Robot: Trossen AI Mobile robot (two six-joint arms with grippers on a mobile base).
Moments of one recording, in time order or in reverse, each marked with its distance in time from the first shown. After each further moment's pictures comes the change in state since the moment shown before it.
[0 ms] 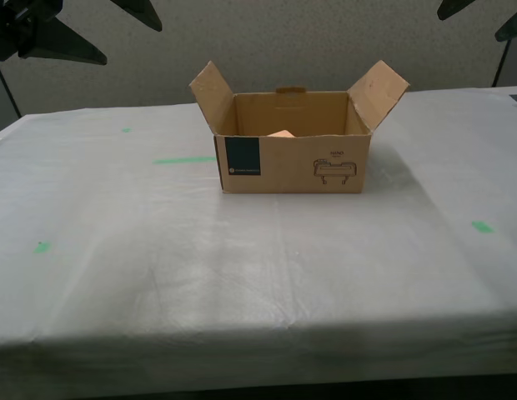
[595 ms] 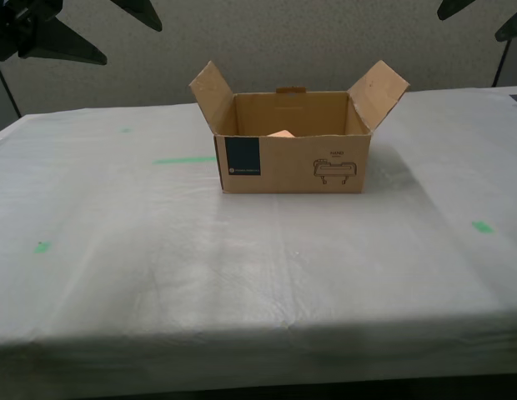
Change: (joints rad) arm 0 0.000 0.000 0.000 0.000 0.000 0.000; arm 1 0.000 0.000 0.000 0.000 0.000 0.000
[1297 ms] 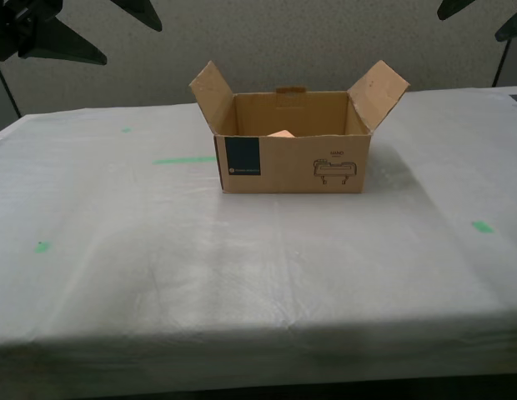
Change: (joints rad) arm 0 0.000 0.000 0.000 0.000 0.000 0.000; arm 1 0.000 0.000 0.000 0.000 0.000 0.000
